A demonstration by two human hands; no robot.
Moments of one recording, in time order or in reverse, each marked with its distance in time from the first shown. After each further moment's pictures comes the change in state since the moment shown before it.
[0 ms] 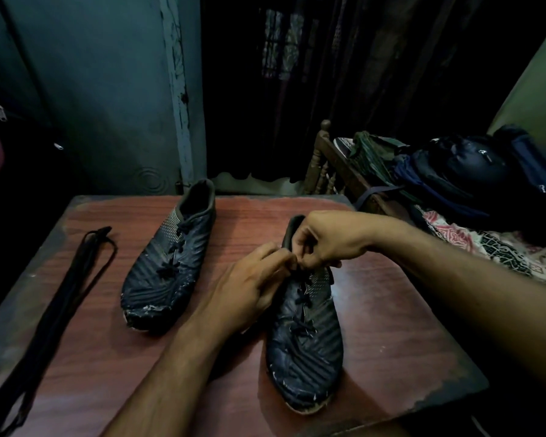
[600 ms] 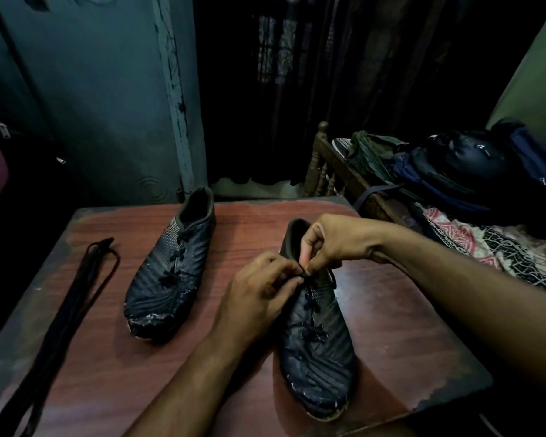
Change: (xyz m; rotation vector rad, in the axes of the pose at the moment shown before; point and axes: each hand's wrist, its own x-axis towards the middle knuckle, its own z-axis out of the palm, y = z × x) left_hand -0.003 0.012 0.019 -0.080 0.234 -0.075; right_hand -0.007 0.018 0.010 0.372 0.083 0.059
